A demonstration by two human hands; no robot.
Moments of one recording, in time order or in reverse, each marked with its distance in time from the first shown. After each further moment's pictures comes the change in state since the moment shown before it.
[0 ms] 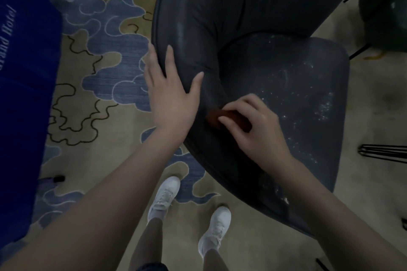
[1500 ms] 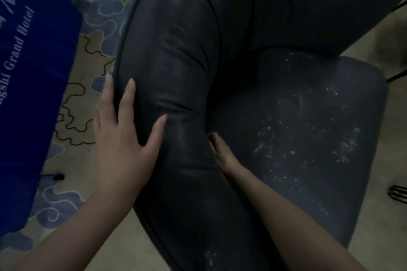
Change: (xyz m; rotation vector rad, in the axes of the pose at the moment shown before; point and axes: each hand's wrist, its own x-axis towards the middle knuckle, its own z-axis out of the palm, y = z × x) left_hand -0.001 0.005 0.007 0.164 0.079 -0.027; right_hand 0.054 0.174 0.144 0.412 -0.596 0.501
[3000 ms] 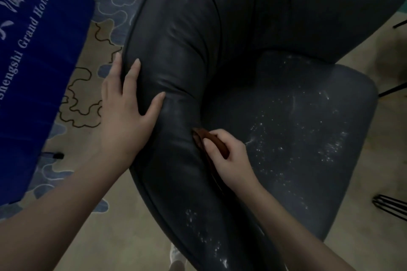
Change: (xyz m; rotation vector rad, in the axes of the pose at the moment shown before) left_hand 0.000 0.005 -0.002 0.025 0.006 -0.044; right_hand -0.131 -0.081 -0.038 0.218 0.194 -0.380
